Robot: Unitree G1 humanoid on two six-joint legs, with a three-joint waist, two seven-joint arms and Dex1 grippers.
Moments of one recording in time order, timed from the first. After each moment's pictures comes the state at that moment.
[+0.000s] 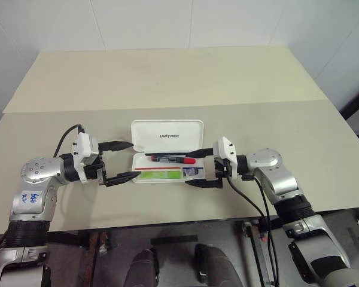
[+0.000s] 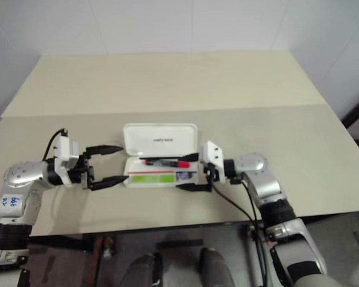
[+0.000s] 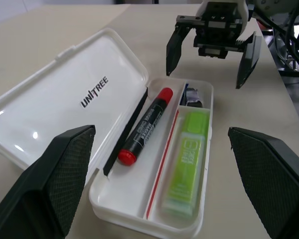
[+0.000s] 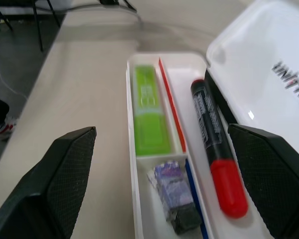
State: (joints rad) left arm -0.36 0.70 0.16 0.10 -0.44 0.10 -1.19; right arm -0.61 -0.44 0.20 0.23 0.28 0.07 1.27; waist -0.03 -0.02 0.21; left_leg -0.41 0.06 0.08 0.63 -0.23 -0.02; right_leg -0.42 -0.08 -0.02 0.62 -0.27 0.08
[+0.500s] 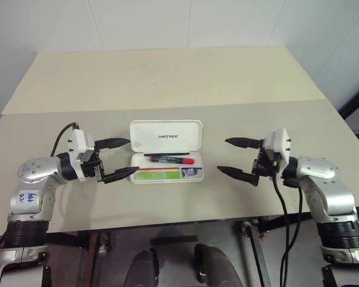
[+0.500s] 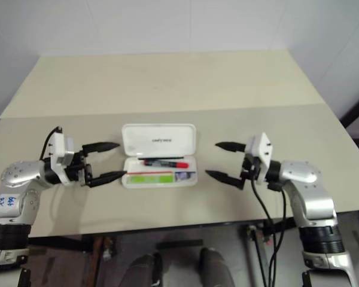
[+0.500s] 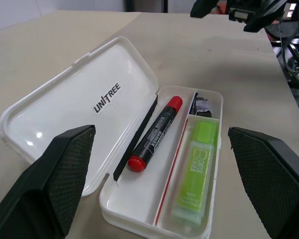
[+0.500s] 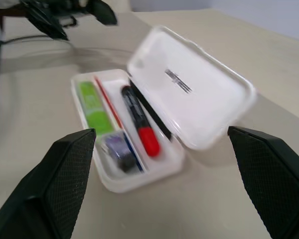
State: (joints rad) left arm -0.35 0.69 0.20 0.10 -0.47 0.13 -1.17; right arm -0.36 -0.62 -0.09 -0.06 0.44 0.20 1.14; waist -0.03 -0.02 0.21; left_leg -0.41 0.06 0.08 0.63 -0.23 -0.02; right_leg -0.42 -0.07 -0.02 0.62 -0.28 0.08
